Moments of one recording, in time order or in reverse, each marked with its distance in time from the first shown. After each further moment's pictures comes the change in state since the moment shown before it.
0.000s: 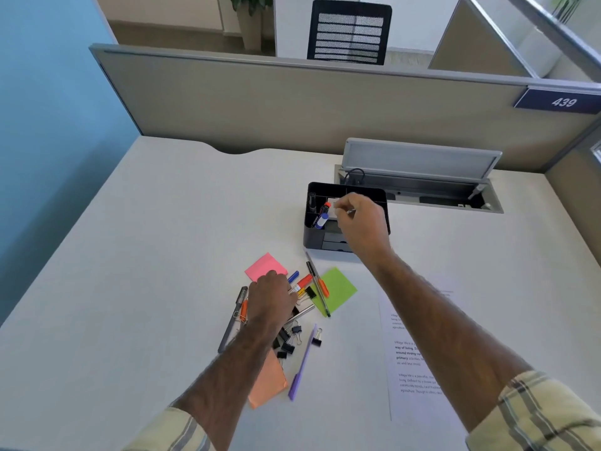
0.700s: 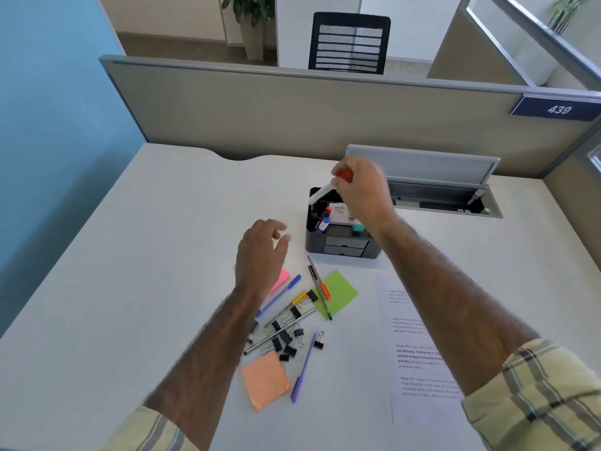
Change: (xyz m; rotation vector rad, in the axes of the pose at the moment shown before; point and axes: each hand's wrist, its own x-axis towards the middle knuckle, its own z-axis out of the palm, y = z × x) left_hand 0.024 0.009 -0.091 -0.478 0.354 0.126; right_hand 0.044 -0.049 -0.024 -0.017 0.034 -0.134
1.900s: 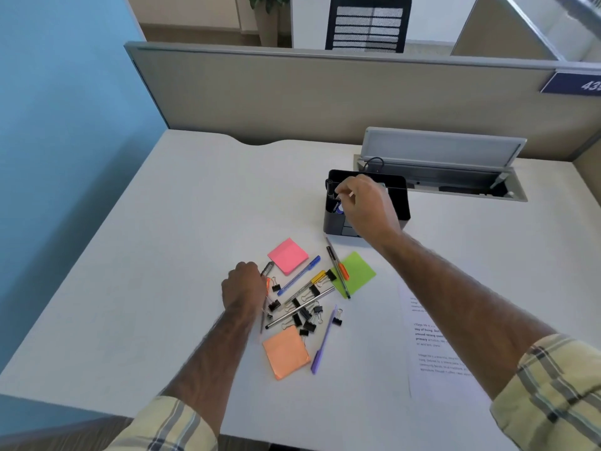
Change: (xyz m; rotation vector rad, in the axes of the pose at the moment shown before) left_hand -0.067 -0.090 -0.007 0.625 -0.302 -0.398; right_hand -0.057 0.019 0.036 -0.186 -0.081 -0.141
